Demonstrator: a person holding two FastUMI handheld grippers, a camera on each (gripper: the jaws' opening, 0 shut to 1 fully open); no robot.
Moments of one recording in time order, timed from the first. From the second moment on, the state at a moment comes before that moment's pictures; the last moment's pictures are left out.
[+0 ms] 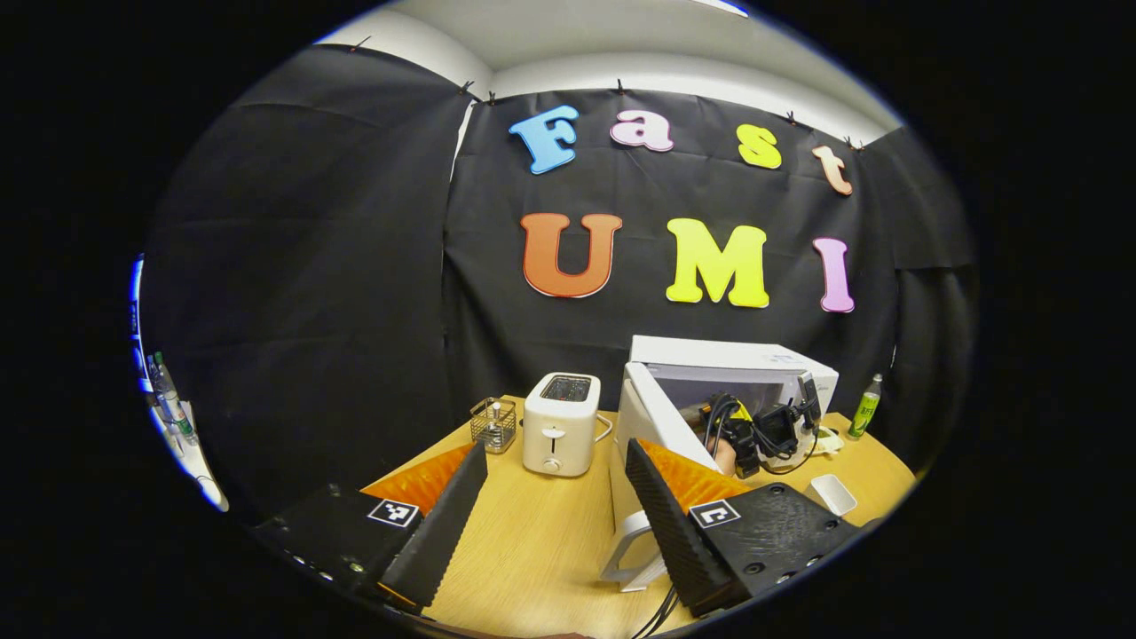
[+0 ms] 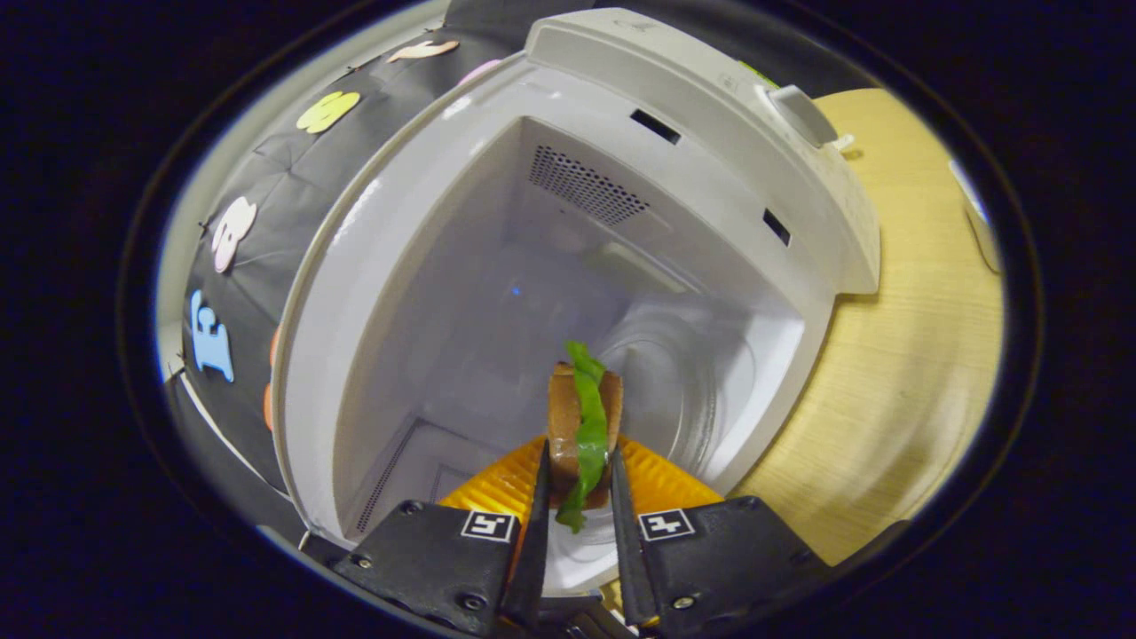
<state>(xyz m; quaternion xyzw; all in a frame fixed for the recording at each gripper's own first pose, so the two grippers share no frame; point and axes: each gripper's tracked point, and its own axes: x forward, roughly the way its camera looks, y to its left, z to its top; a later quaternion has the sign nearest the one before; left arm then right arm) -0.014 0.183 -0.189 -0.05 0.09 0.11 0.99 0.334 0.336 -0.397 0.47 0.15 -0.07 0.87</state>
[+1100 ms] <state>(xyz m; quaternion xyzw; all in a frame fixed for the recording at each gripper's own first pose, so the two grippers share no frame) -0.054 0.197 -0.178 -0.05 0.07 0.14 0.99 0.322 0.325 -0.378 0.11 0.08 -0.06 0.99</state>
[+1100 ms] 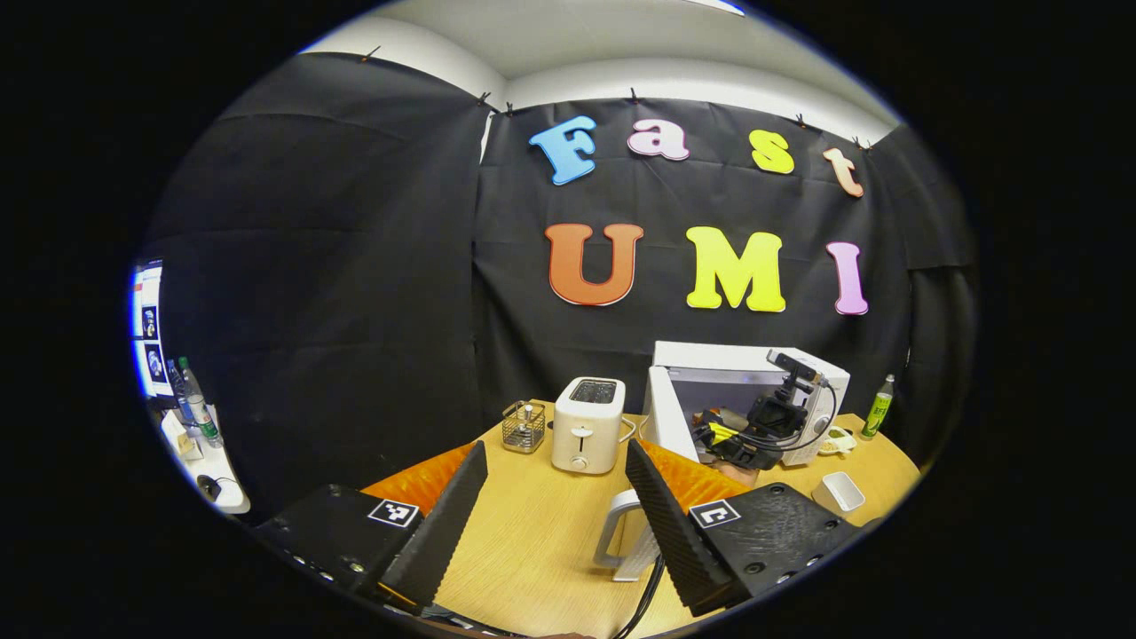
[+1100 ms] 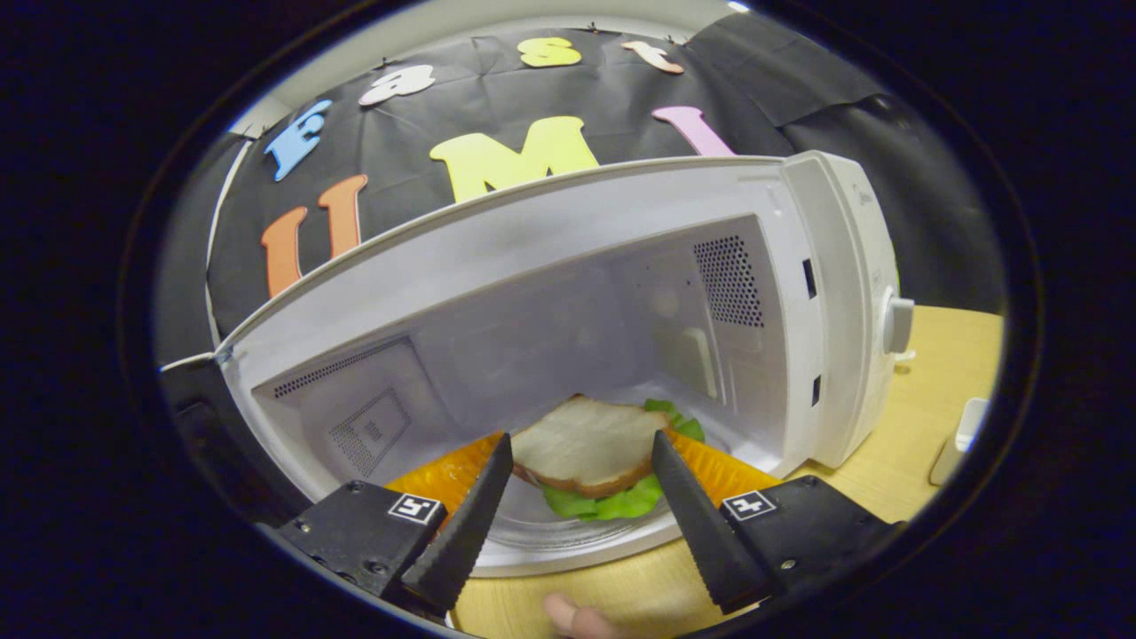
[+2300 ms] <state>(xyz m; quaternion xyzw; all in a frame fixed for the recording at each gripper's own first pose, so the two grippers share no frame) -0.031 0.250 -0.221 -0.03 0.07 0.14 0.99 0.122 0.183 -0.181 0.04 0.02 0.04 1.00</state>
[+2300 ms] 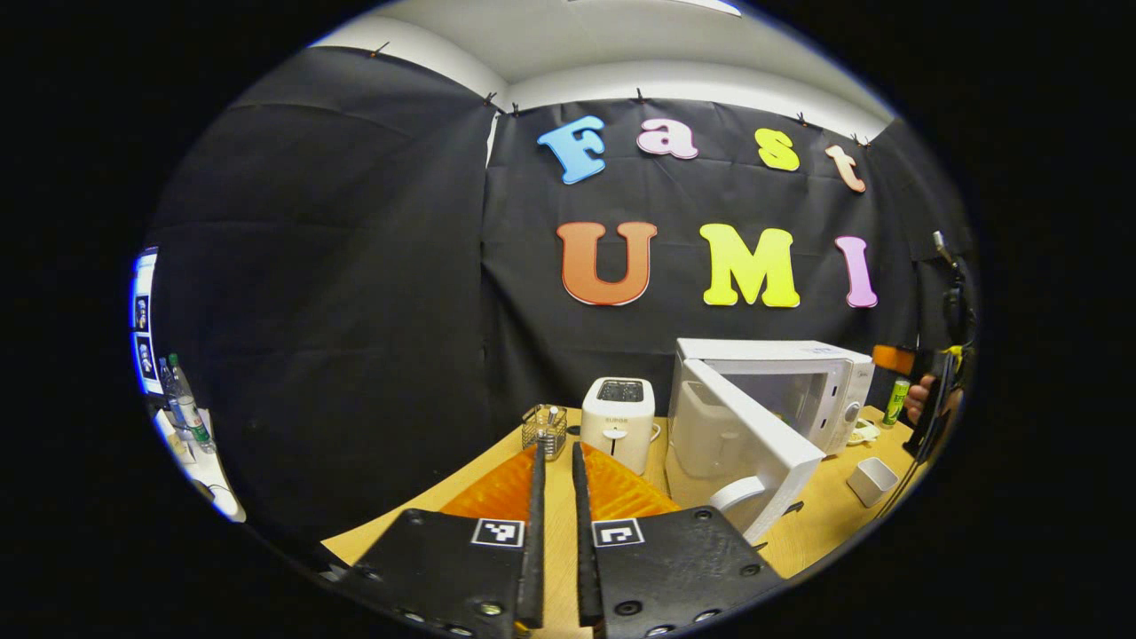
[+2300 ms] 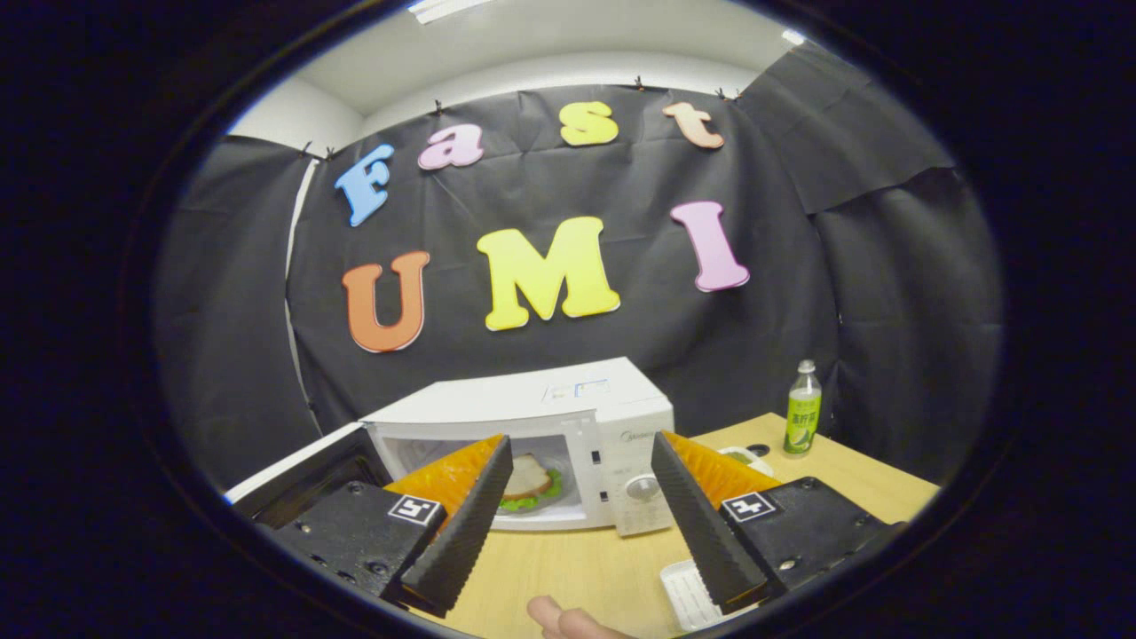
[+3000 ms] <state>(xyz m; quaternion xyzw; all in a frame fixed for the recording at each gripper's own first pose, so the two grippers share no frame) 0.009 0.167 -0.279 0.00 0.07 0.02 1.00 -0.024 0.111 -0.084 -0.01 -0.05 0.06 1.00</state>
